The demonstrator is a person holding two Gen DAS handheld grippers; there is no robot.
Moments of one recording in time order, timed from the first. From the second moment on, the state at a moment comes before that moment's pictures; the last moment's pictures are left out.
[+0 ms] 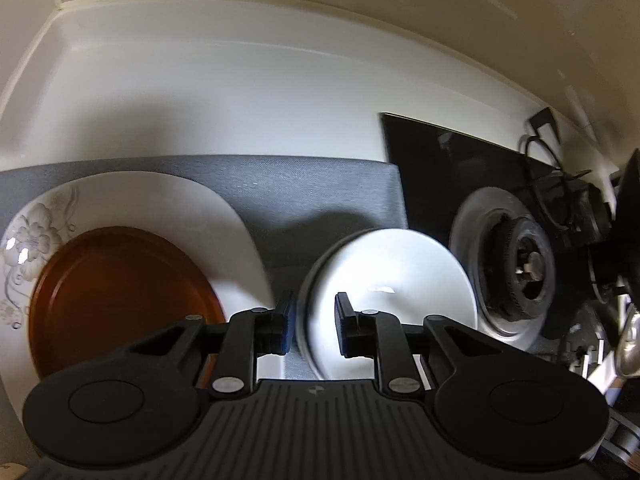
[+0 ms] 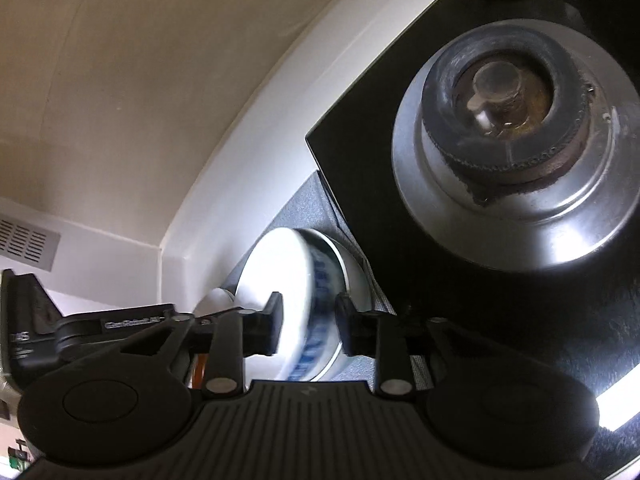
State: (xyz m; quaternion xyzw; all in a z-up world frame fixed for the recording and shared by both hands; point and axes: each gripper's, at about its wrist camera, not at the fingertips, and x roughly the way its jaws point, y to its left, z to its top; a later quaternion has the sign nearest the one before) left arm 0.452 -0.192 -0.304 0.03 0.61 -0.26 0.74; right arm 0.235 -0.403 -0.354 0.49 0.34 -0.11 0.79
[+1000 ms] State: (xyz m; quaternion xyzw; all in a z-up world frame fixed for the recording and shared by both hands) left arm 0.371 -0.214 -0.329 0.15 0.62 -0.26 0.73; right arm 0.204 -0.389 -0.384 0.47 0.43 -0.10 0.77
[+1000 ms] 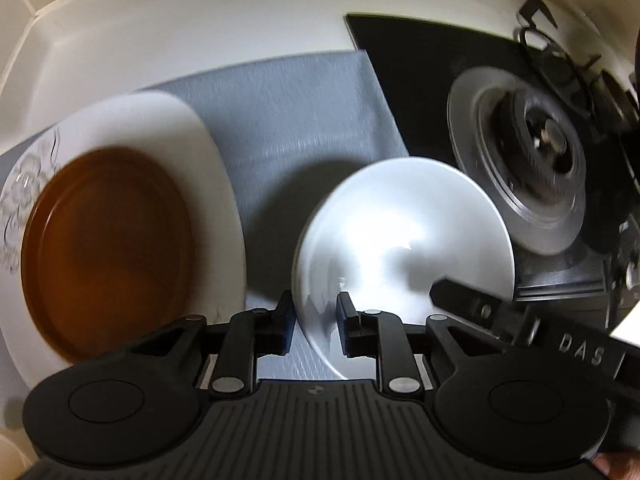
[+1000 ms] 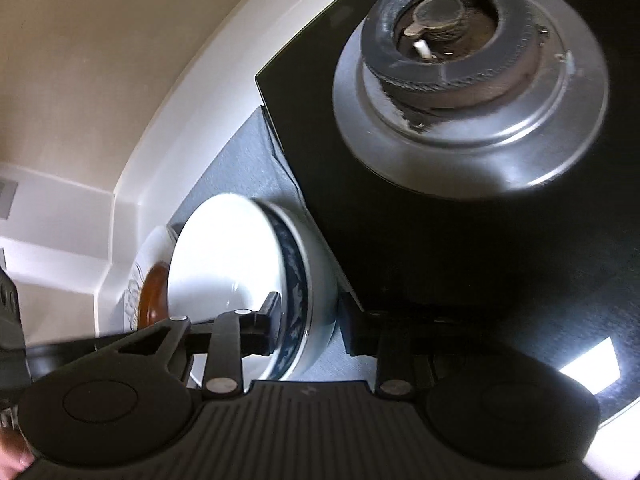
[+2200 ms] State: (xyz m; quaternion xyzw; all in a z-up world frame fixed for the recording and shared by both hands) left arm 0.348 -0.044 -0.210 0.04 0.56 -0.17 0.81; right arm 0.253 -0.258 -0.272 0.37 0.42 0.04 0.83
